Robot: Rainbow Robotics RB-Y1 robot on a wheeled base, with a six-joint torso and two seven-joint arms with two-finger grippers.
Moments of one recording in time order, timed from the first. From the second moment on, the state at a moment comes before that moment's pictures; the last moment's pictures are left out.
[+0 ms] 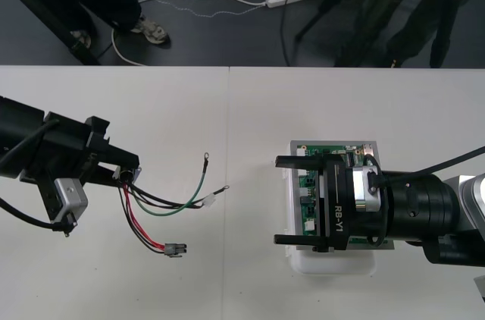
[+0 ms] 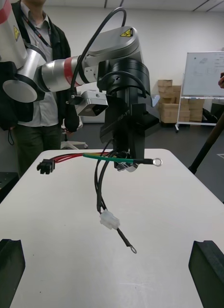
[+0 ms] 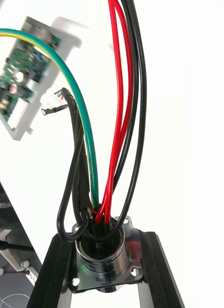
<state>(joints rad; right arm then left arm) 0.02 -0.38 0.08 -1.90 1.21 -1.33 0.09 -0.20 0.84 0.06 -2.00 -1.53 -1.53 -0.61</state>
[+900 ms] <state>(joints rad) 0.02 -0.38 0.08 -1.90 1.20 -1.33 0.09 0.10 0.59 0.24 -2.26 -1.44 -1.54 -0.11</state>
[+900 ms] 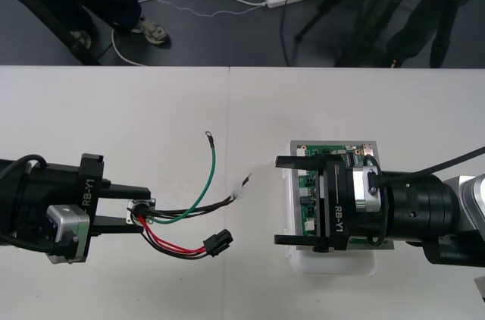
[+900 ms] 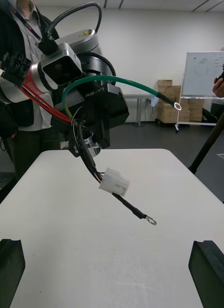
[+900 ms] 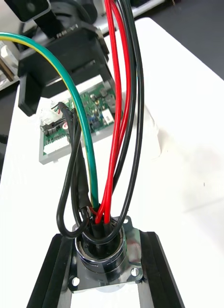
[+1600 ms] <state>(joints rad) 0.03 -0.40 0.08 -1.90 1.11 -1.34 0.09 0.14 0.46 0.24 -2.28 -1.33 -1.54 0.42</state>
